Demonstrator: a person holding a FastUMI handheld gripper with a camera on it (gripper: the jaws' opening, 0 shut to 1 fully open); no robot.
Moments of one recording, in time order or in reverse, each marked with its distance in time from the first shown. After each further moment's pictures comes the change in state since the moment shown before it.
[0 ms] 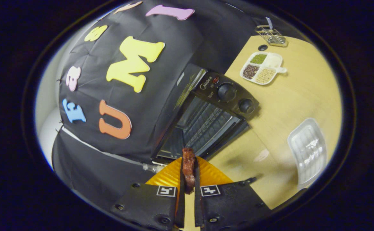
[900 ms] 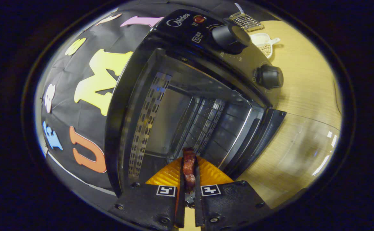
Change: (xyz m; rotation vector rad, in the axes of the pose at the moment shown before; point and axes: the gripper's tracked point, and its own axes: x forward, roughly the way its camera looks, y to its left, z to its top) arm 0.161 -0.031 0.026 0.102 -0.312 -0.130
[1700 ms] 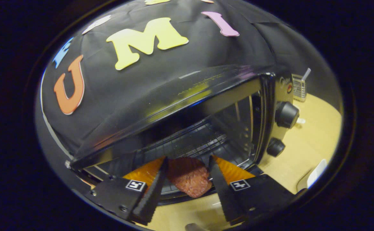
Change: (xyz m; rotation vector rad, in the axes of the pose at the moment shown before) arm -0.008 -0.014 0.027 -0.761 -0.078 -0.213
